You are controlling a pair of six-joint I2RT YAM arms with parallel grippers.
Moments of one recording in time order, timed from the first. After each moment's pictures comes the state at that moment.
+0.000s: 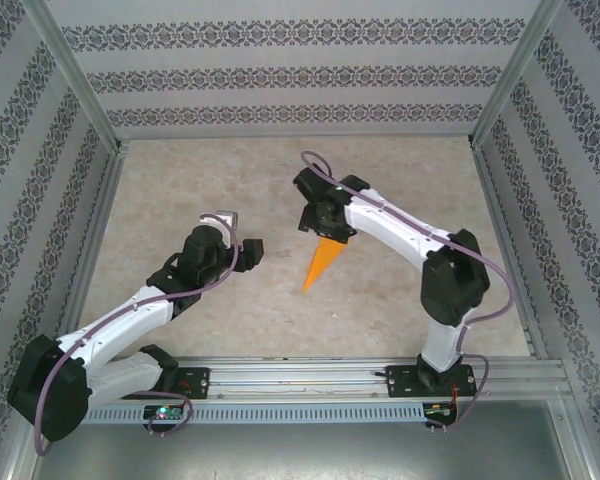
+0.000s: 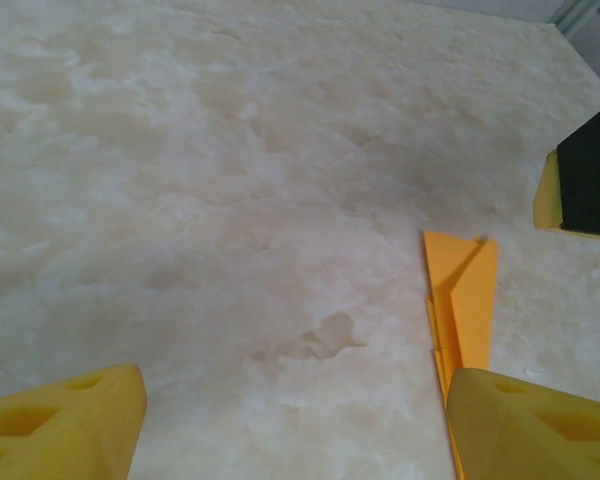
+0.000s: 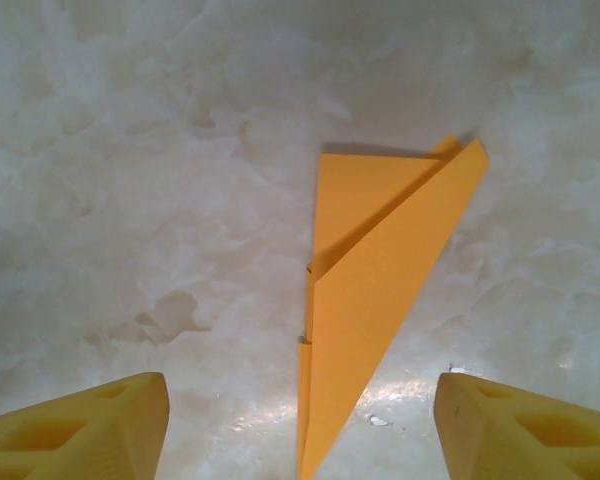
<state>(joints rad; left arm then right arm) -0.52 1.06 0.57 -0.04 -0.08 -0.39 0.68 1.86 1.61 -1.03 0.17 0.98</state>
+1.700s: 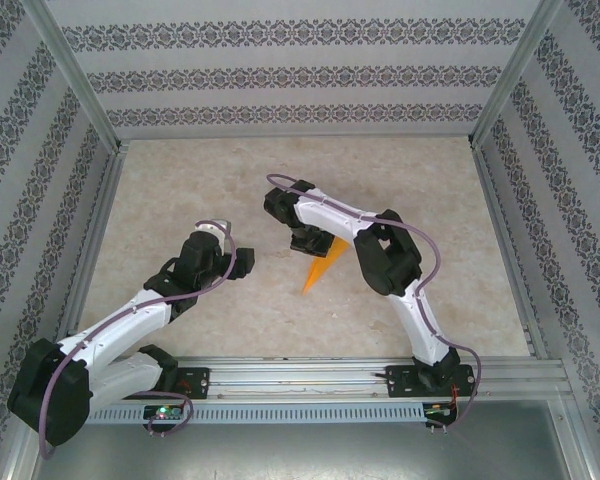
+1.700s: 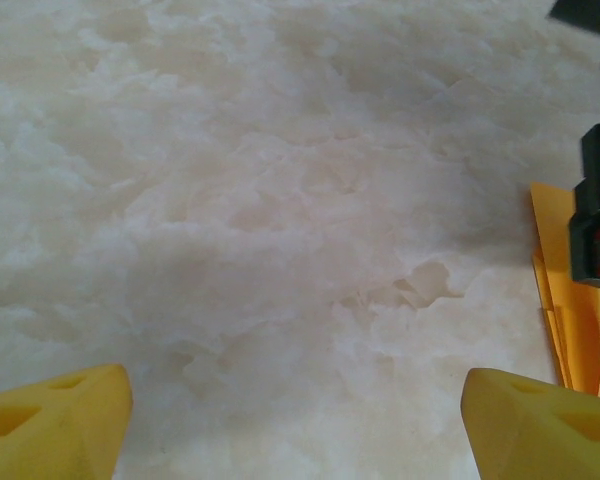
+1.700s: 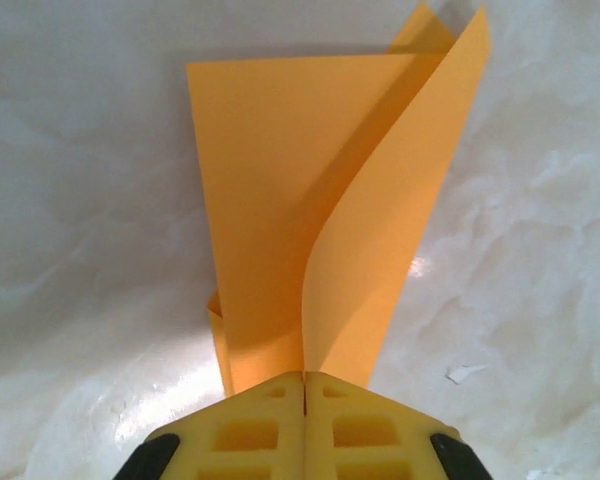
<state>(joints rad) -0.48 1.05 0.52 -0.11 -0.11 -0.34 0.73 2.27 1.89 -1.35 0.25 1.19</state>
